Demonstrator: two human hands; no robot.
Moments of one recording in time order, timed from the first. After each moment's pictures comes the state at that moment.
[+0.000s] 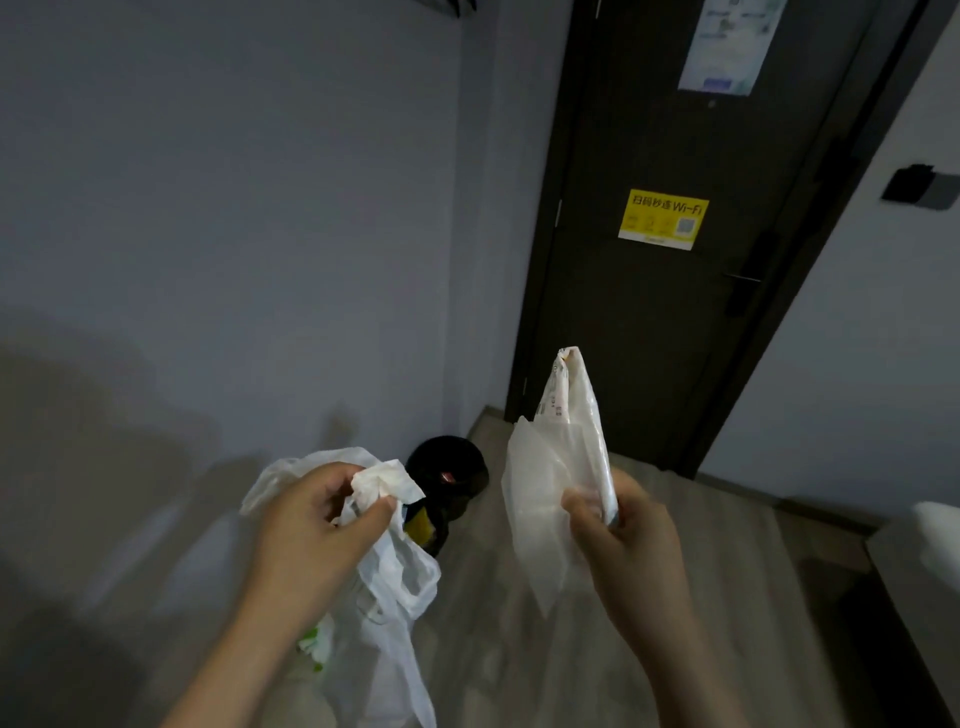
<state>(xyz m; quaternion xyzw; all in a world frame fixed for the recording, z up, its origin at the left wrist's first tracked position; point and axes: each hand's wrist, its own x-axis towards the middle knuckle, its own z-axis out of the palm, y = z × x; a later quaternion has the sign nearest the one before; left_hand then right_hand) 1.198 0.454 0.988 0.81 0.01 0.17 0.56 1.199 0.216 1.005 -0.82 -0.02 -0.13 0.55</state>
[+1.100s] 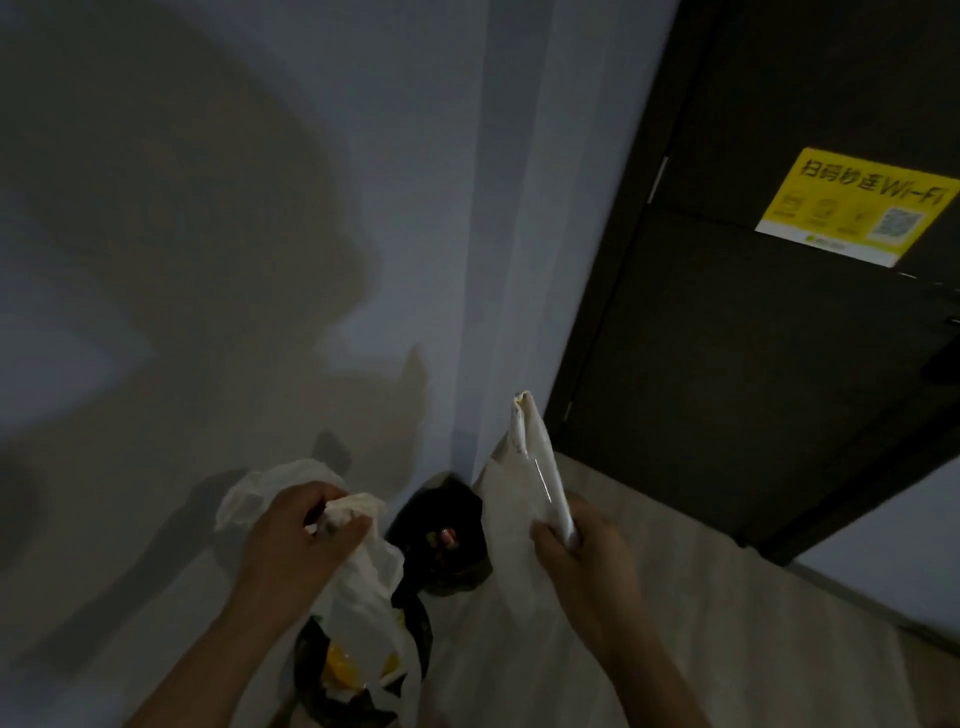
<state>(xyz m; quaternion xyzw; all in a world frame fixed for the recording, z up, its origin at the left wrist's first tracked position) 1.733 0.472 0.886 0.86 0.15 0.11 0.47 1.764 0.217 0.918 -0.86 -0.04 0.08 0.51</state>
